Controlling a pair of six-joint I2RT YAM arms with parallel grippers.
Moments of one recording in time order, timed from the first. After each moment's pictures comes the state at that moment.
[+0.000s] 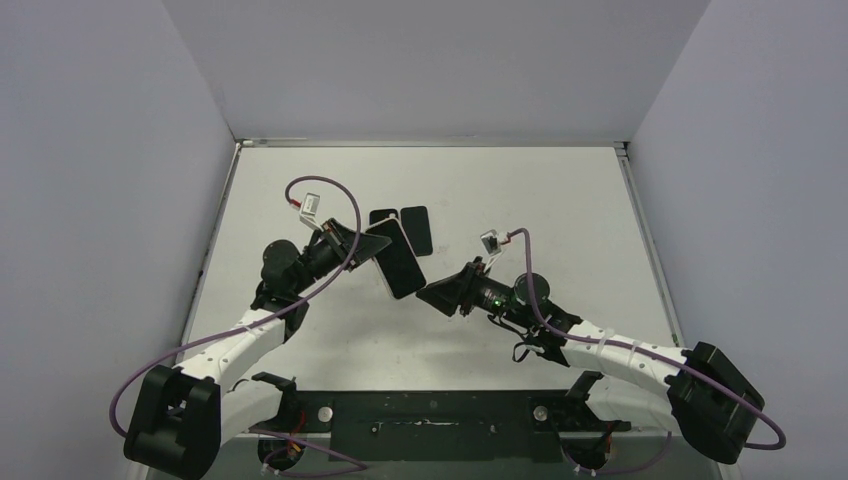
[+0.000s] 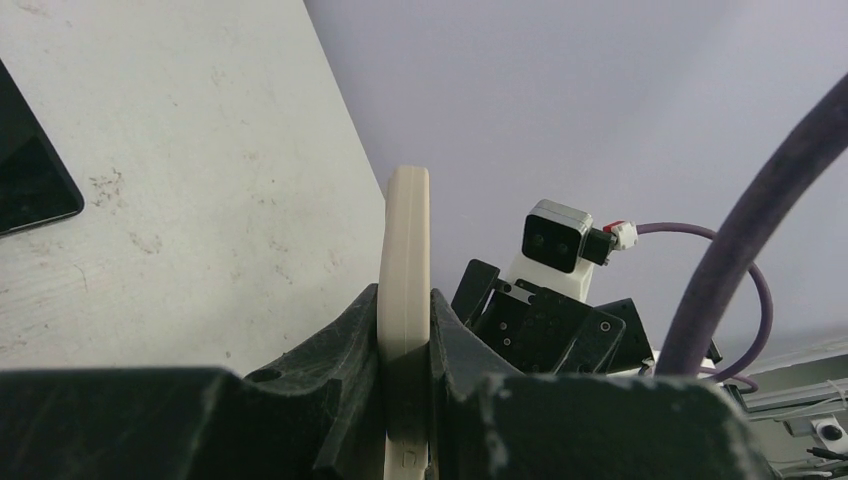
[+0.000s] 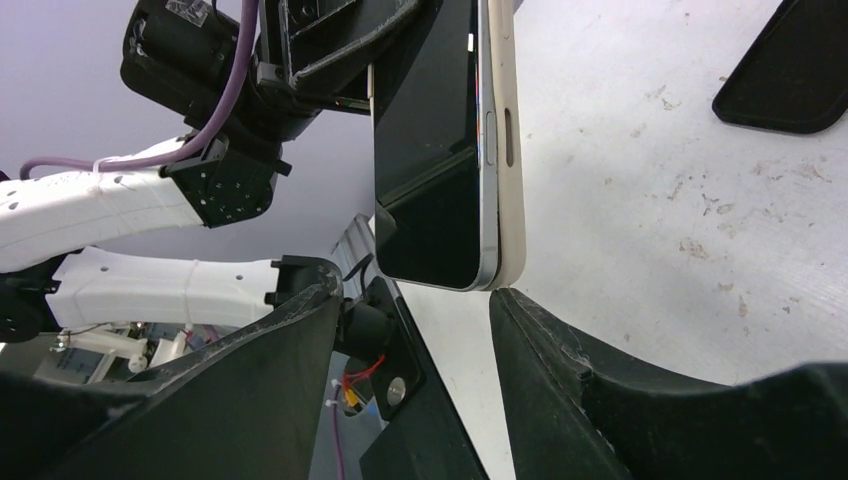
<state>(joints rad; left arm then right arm) -0.32 1.08 0.44 0.73 0.55 -1.18 0.83 1.09 0.39 0.69 -0.29 0.86</state>
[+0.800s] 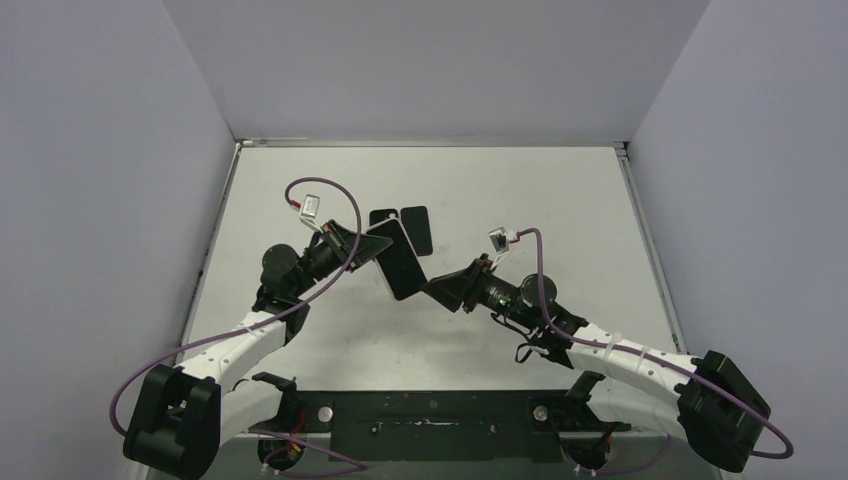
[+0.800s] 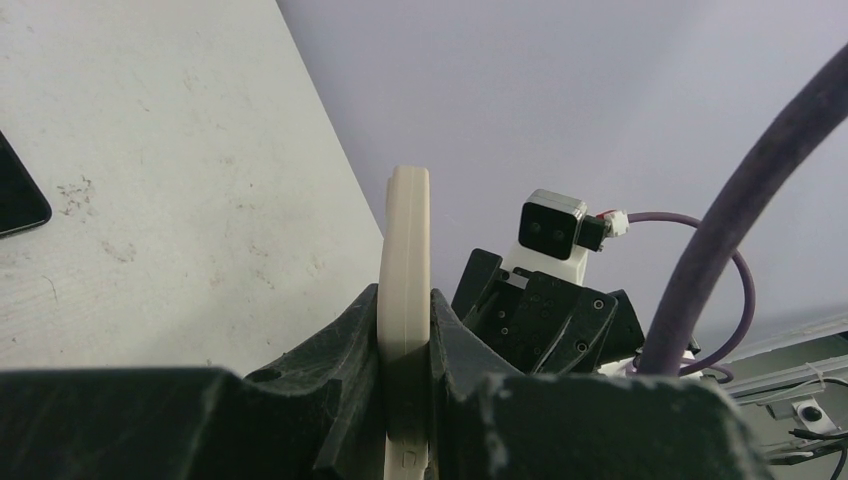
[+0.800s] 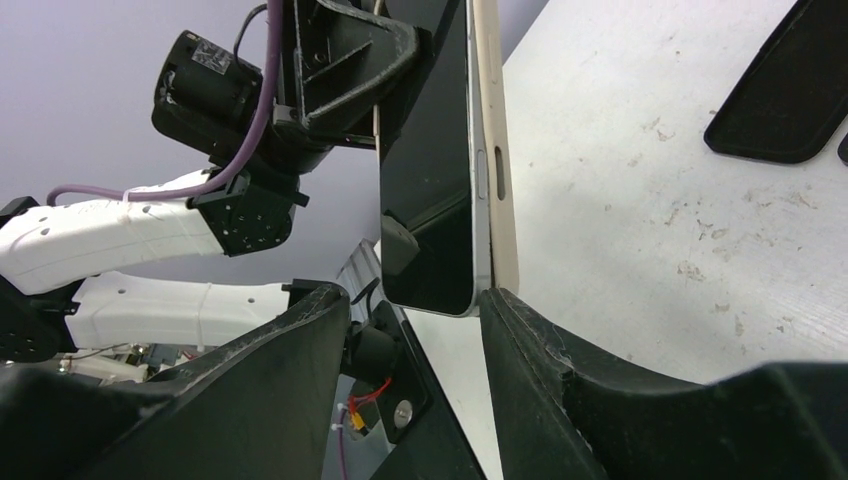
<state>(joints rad) -0.33 1.08 0.42 0.81 0.56 -1.21 0.83 1.05 0.39 0.69 -0.25 0.87</state>
